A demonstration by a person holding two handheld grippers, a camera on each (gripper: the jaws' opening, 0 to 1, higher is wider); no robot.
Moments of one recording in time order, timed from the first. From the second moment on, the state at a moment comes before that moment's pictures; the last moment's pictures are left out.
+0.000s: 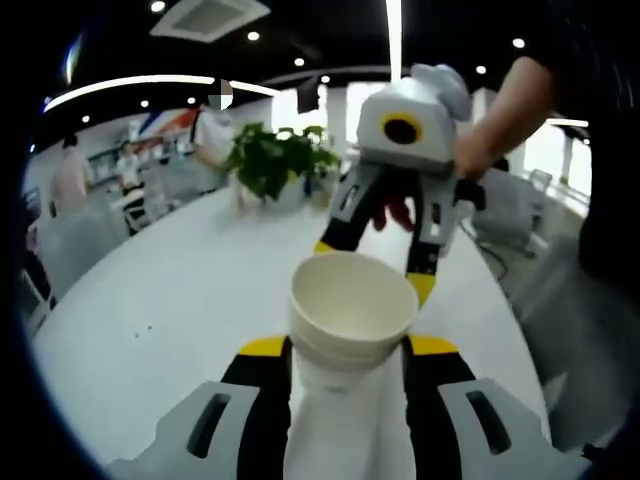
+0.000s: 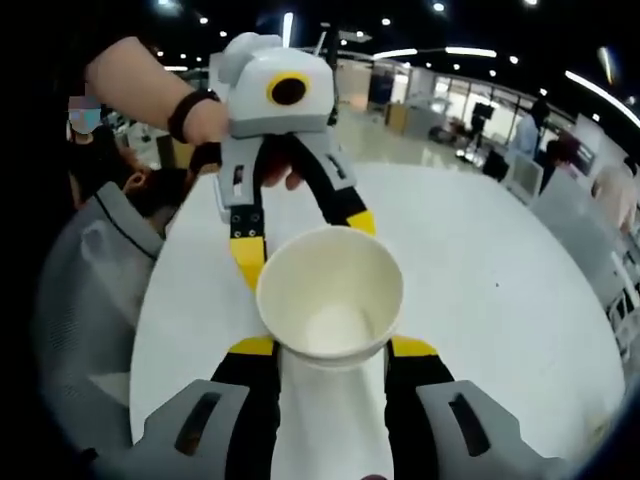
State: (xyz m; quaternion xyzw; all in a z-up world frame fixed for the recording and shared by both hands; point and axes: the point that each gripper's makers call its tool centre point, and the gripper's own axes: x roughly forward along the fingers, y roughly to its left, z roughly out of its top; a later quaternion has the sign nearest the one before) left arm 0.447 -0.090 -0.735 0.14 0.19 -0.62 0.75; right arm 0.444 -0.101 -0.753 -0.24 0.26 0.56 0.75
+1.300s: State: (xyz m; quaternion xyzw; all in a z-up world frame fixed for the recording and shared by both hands) left arm 0.484 -0.098 -0.780 0.11 0.24 -0.60 0.76; right arm 0.476 -0.112 -0.788 -0.18 0.30 0.55 0.76
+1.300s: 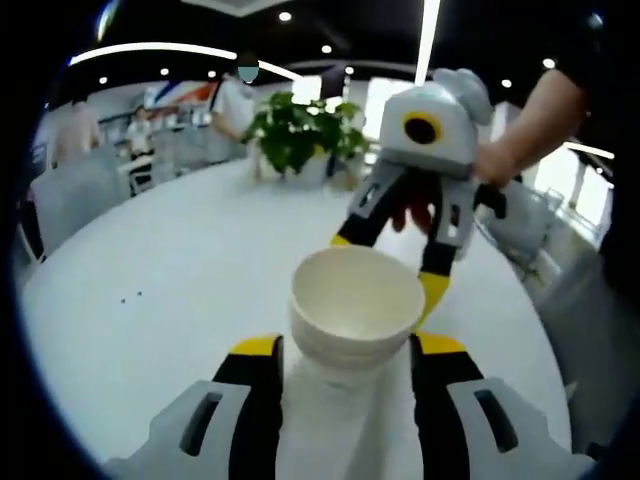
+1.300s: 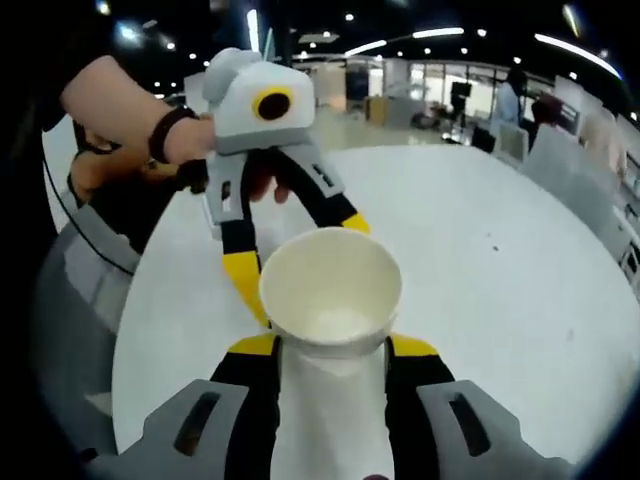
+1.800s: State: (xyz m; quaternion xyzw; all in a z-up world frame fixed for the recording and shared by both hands) left arm 0.458 -0.043 -0.761 0.08 0.24 -0.56 0.79; right arm 0.433 -0.161 -0.775 -0.16 0.29 0.51 0.80
